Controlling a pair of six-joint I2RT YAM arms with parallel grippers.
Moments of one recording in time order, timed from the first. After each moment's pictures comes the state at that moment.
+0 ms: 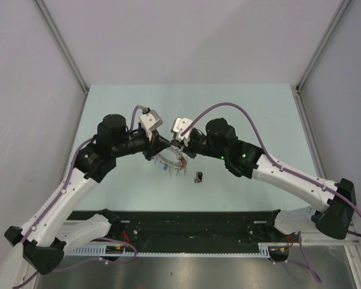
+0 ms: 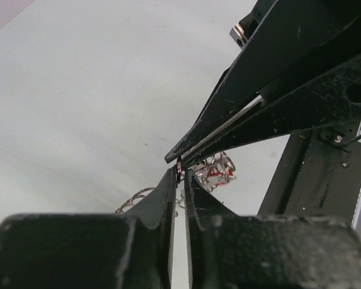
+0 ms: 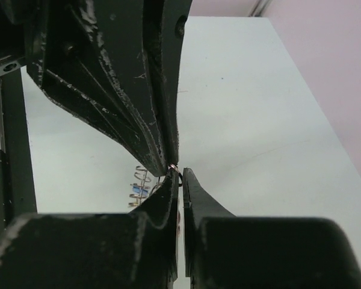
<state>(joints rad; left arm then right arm) -0.57 0.97 1.10 -0.50 0.49 0.11 0.97 1.31 1.19 -0.10 -0.19 -0.34</state>
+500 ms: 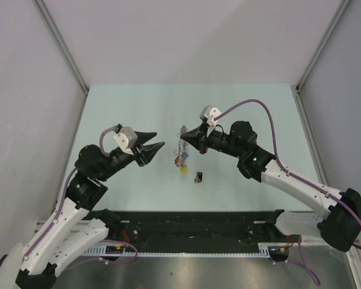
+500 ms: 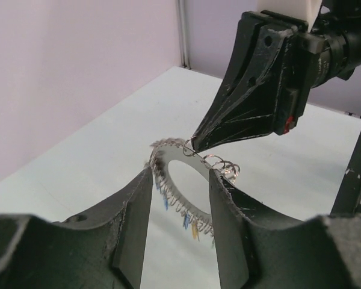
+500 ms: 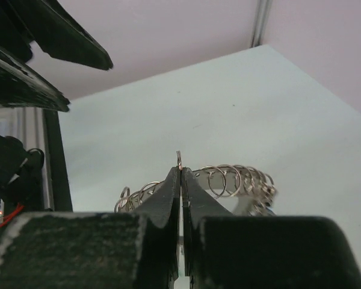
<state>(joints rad) -0.58 0.64 0.79 -0.06 0.34 0.05 0.80 1.20 0.95 0.25 -0.34 -0.01</state>
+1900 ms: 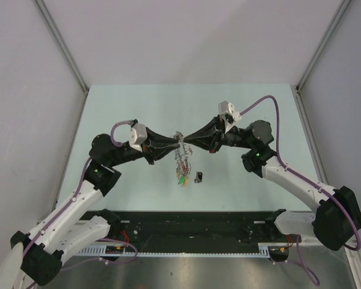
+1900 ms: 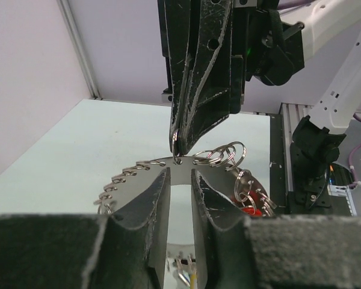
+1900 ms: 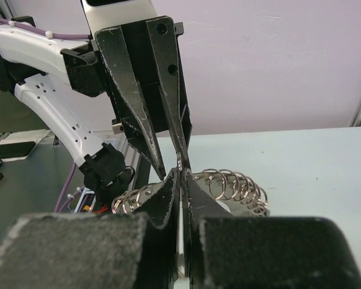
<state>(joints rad) -0.53 0.85 0.73 0.34 0.77 -0.09 0.62 1.23 0.85 0.79 -0.90 0.37</state>
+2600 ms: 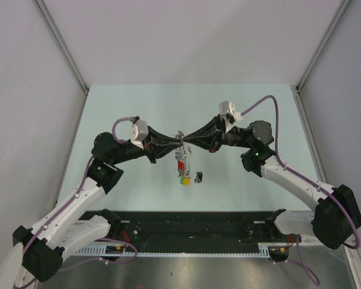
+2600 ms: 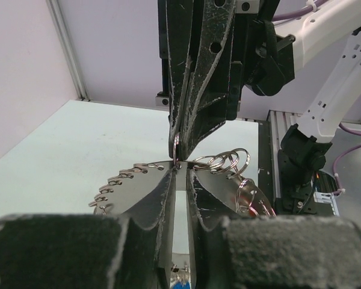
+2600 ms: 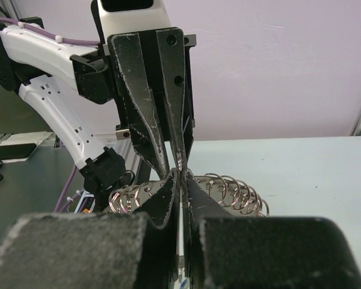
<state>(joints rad) -0.54 0.89 0.73 0.39 0.79 -0.16 0.62 1.24 0.85 0.85 -0.91 0.39</state>
